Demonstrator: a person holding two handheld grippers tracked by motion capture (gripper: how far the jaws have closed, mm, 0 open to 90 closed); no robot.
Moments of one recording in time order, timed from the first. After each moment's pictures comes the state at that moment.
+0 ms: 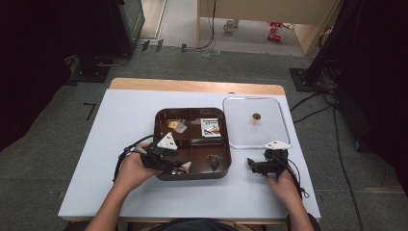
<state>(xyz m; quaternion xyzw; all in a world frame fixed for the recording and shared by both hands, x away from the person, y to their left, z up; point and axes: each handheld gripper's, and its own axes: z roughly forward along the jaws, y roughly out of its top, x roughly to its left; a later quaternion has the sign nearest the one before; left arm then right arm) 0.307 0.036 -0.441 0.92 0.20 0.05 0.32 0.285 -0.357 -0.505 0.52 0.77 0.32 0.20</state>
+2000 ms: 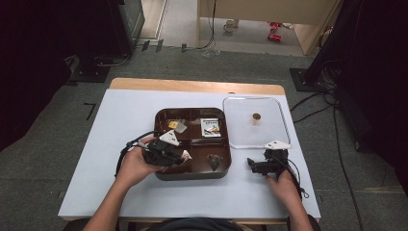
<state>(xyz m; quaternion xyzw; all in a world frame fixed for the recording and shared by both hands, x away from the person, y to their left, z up) 0.319 0.037 -0.433 0.92 0.21 0.00 0.33 0.285 -0.357 -0.505 0.52 0.77 0.32 0.20</state>
